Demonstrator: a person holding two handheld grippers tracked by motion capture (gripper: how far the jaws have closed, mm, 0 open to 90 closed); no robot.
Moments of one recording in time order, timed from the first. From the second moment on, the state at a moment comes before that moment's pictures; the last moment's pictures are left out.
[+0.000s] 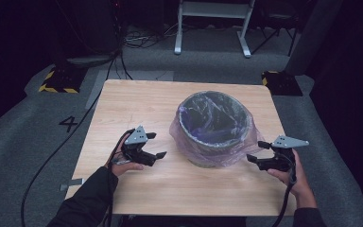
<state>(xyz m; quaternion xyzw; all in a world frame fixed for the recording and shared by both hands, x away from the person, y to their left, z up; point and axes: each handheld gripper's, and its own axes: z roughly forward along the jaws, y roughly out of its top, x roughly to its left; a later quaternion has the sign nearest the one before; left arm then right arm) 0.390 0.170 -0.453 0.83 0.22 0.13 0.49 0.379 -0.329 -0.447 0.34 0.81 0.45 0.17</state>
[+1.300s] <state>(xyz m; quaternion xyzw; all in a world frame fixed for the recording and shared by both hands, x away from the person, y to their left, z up) 0.345 0.200 -0.499 0.88 0.27 0.12 0.38 0.354 -0.308 -0.335 0.27 0.78 0.49 0.27</state>
